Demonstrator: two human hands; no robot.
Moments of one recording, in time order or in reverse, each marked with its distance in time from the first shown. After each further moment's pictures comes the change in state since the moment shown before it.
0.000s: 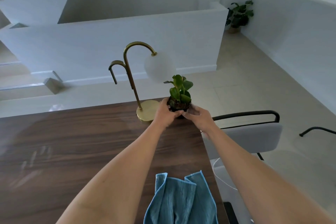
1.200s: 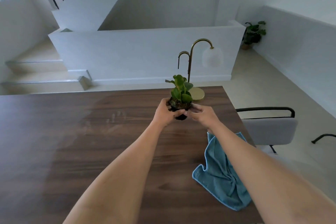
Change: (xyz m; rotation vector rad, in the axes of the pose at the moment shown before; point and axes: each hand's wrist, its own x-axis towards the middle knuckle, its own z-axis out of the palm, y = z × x) left_hand -0.213 -0.074 -0.204 -0.173 0.076 0.046; right_hand -0.186 -0.065 0.191 -0.020 -0.090 -0.050
